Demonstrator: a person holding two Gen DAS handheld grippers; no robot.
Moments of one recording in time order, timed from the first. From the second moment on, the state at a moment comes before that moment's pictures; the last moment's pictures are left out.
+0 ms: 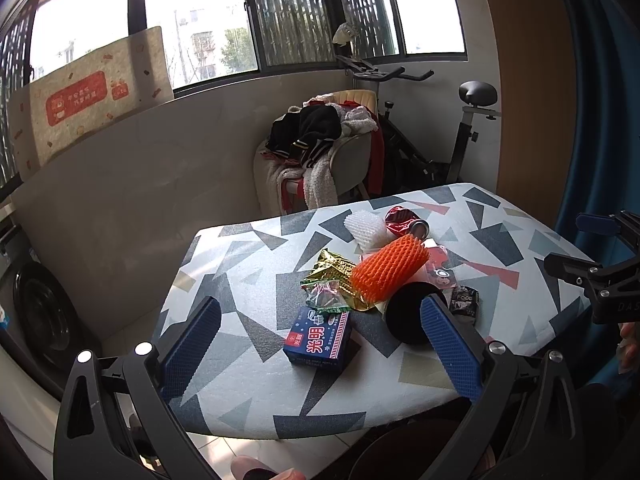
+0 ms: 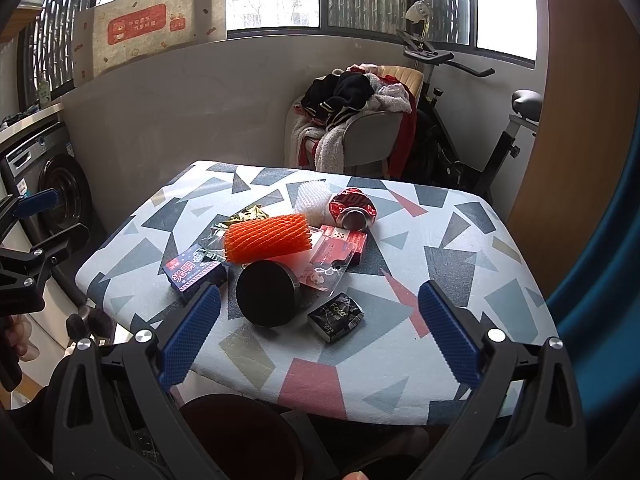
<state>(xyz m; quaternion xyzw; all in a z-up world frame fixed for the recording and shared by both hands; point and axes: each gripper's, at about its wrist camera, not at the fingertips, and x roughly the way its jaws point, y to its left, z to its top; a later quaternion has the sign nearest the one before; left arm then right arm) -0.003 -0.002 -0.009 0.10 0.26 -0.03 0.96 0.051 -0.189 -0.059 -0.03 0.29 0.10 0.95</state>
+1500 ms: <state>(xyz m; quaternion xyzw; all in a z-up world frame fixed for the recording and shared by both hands) -0.005 0.003 -0.003 0.10 0.26 -0.03 0.96 0.050 -0.193 -0.067 -0.03 0.30 0.10 0.95</state>
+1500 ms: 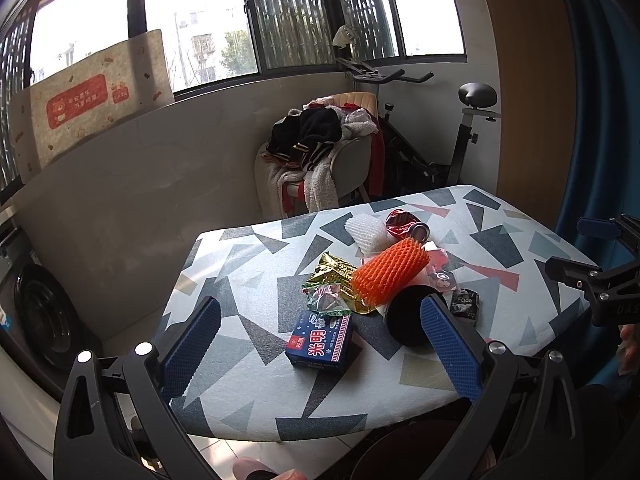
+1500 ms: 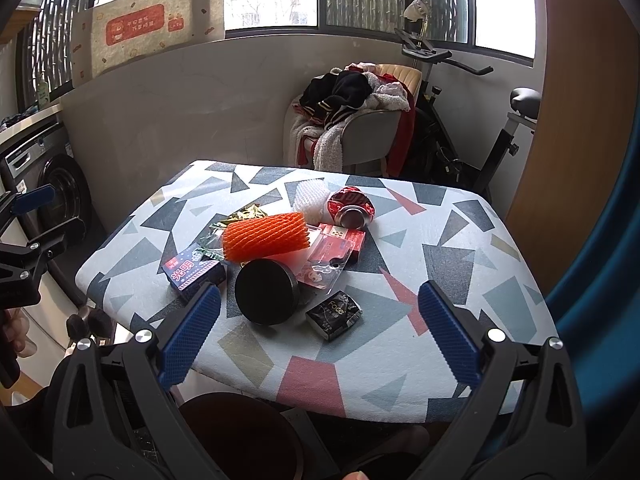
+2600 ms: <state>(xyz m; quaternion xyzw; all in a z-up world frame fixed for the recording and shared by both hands) 0.027 0.036 -0.071 0.08 0.28 -0.06 0.95 0.077 -0.200 -0.125 0.01 0.34 0.11 0.93</state>
